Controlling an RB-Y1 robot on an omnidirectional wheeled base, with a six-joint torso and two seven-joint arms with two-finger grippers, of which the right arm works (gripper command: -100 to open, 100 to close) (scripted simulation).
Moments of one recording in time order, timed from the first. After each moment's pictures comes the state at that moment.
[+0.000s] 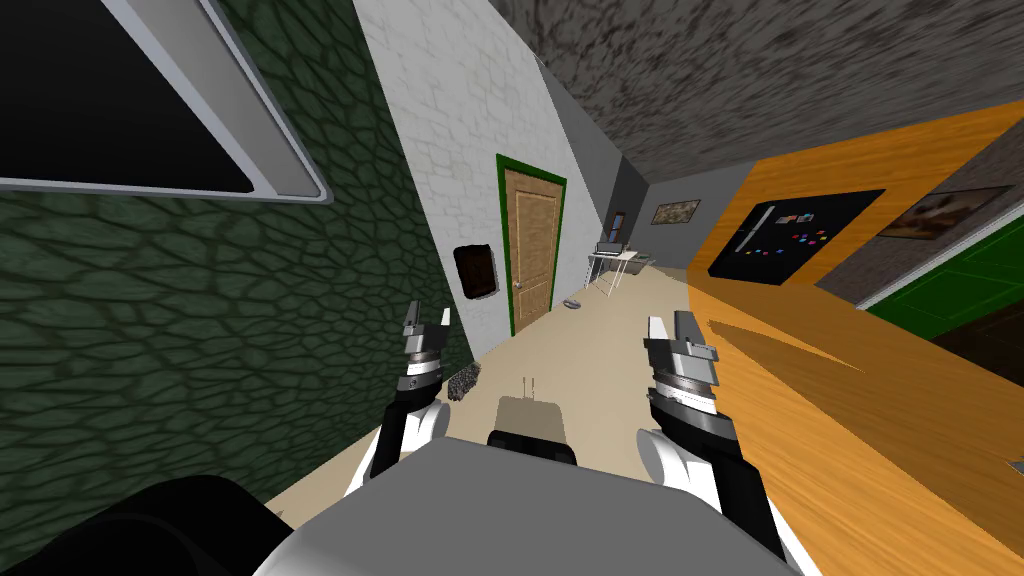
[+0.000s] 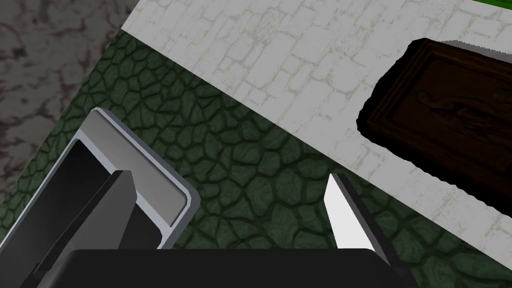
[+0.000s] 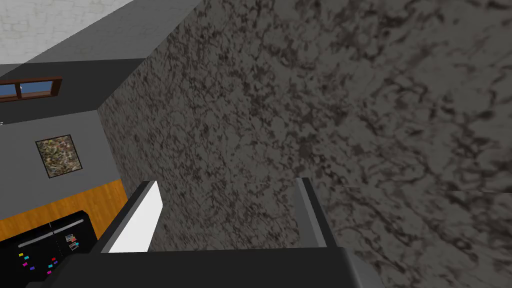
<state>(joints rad) 0.48 0.01 -0.06 -2.22 -0.07 -0.57 0.16</state>
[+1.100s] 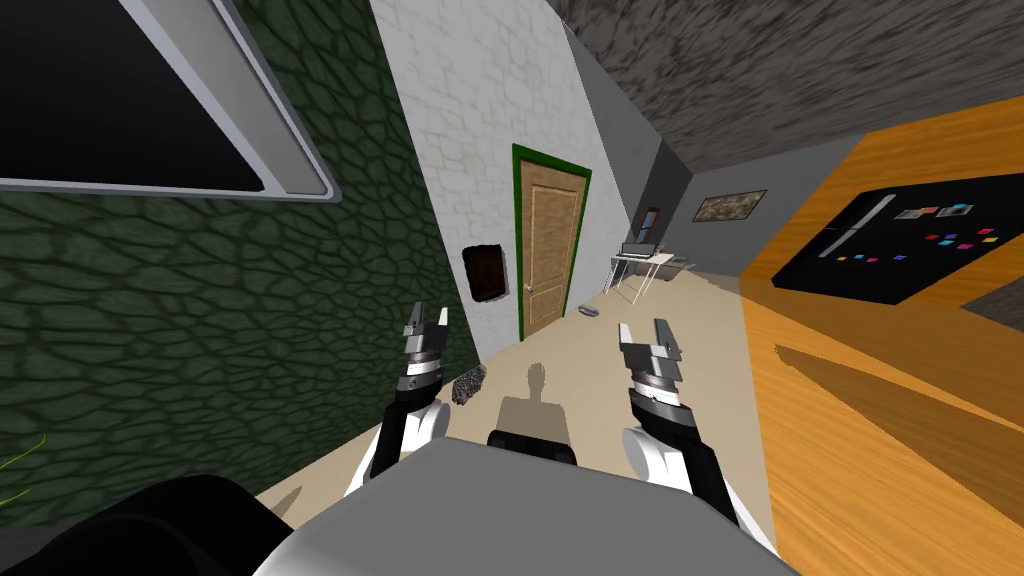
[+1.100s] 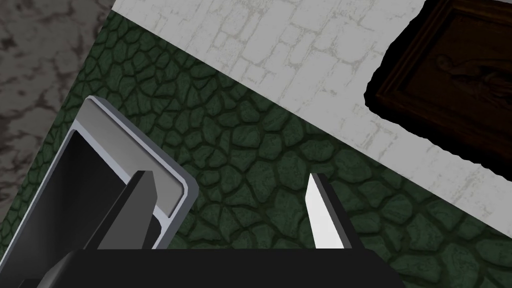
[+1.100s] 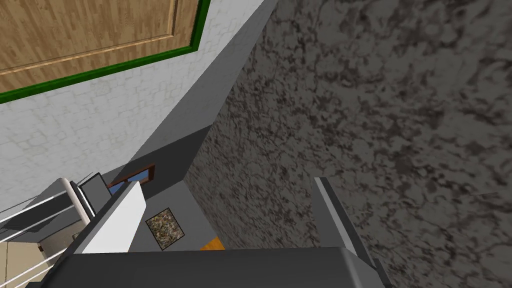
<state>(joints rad) 0.44 -0.08 0.02 -2.05 -0.17 -0.63 -0.04</state>
